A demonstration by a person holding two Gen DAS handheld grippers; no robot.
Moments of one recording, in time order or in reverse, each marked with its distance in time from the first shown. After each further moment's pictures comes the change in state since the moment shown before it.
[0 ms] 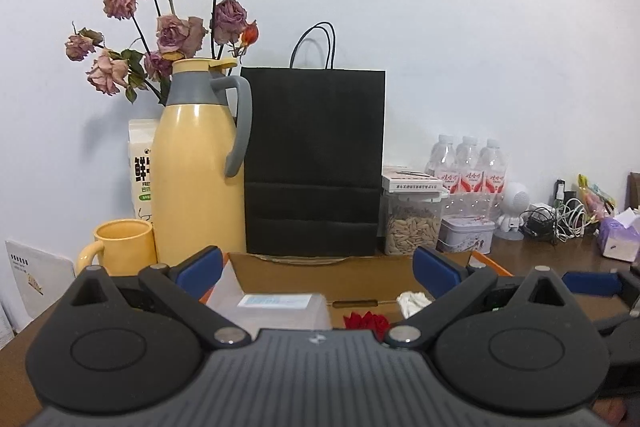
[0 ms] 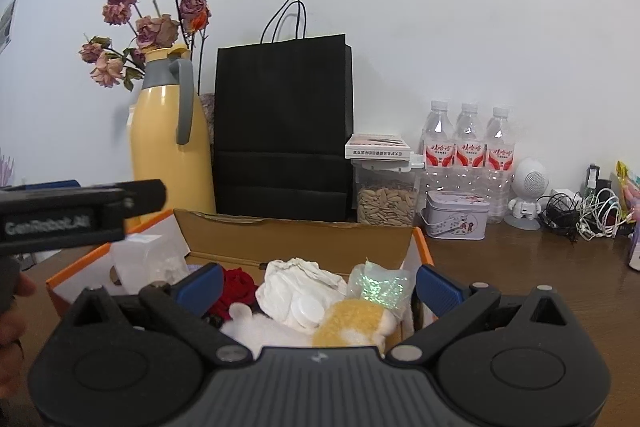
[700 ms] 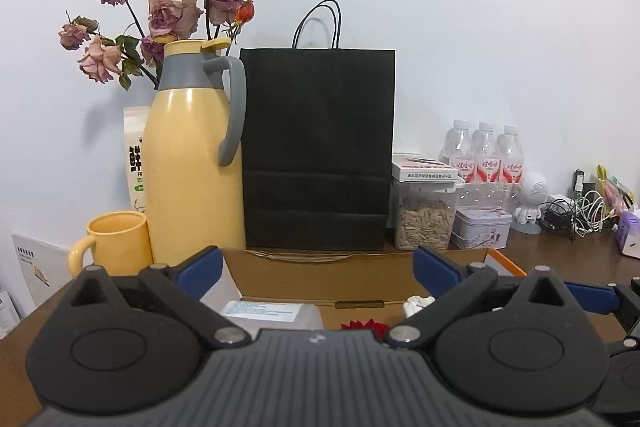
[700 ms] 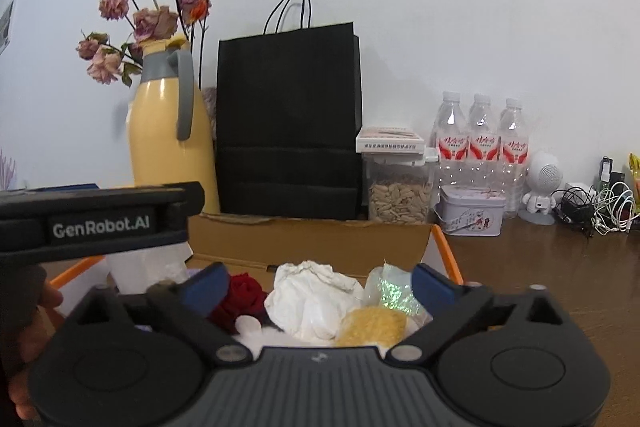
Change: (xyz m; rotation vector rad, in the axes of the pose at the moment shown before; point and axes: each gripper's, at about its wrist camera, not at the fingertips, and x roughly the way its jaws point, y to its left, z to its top) left arm 0.039 -0.016 0.007 -0.008 0.054 0.046; right arm 0.027 0.007 0.002 0.024 0.010 0.018
